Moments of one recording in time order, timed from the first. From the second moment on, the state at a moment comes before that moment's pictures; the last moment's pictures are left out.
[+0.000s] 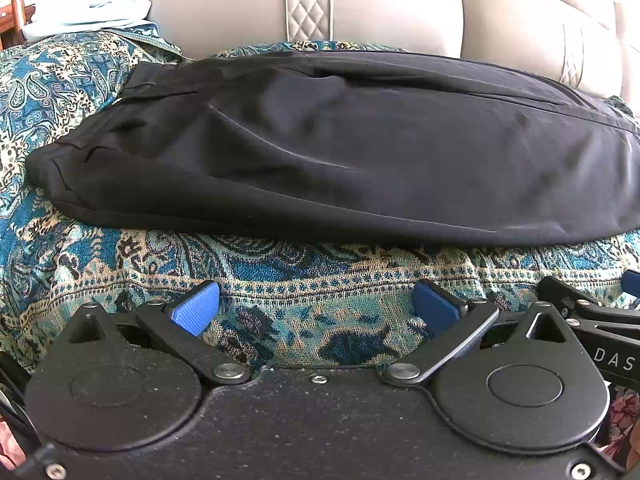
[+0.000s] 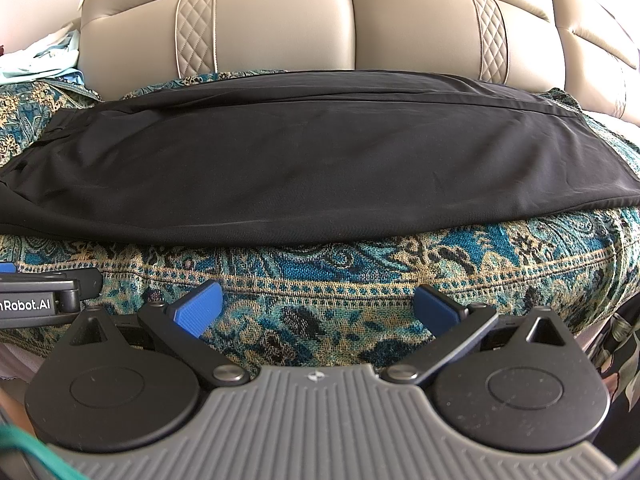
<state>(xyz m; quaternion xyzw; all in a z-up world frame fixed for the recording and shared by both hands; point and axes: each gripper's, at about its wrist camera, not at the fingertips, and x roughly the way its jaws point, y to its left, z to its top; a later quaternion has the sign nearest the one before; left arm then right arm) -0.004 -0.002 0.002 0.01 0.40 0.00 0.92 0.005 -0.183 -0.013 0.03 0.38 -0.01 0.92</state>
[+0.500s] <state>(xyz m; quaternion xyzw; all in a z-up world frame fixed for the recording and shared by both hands) 0.002 0.001 0.003 0.01 0.40 0.00 0.92 0.005 -0.182 -0.015 0.03 0.38 -0.01 0.92</state>
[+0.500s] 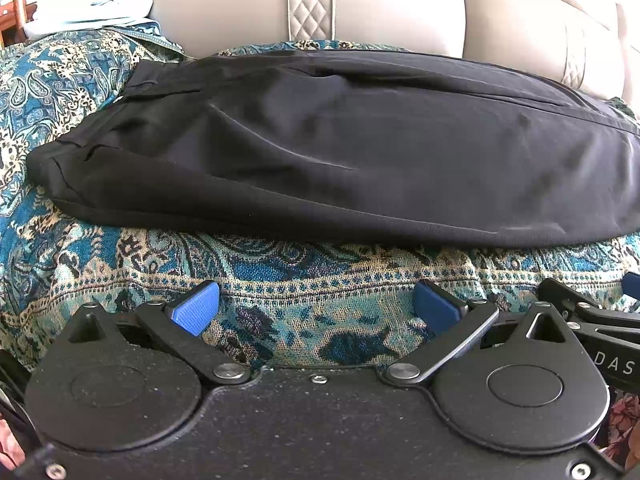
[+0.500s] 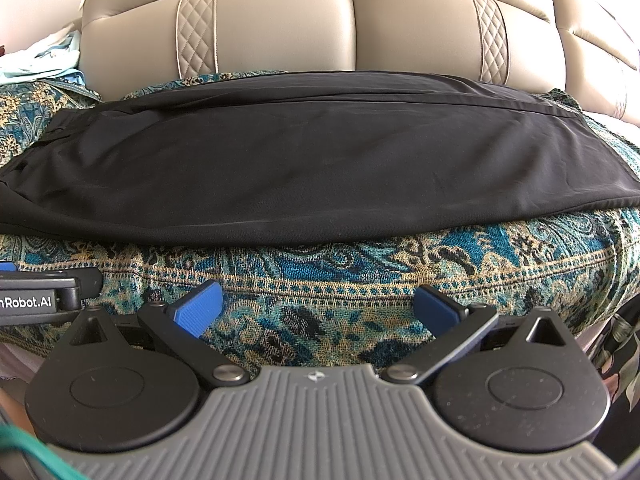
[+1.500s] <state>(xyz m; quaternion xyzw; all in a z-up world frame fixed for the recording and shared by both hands) 0.053 0.062 0.116 -0.03 0.31 -0.01 0.95 0.082 -0.241 0.121 0.07 0.32 0.02 0.94</state>
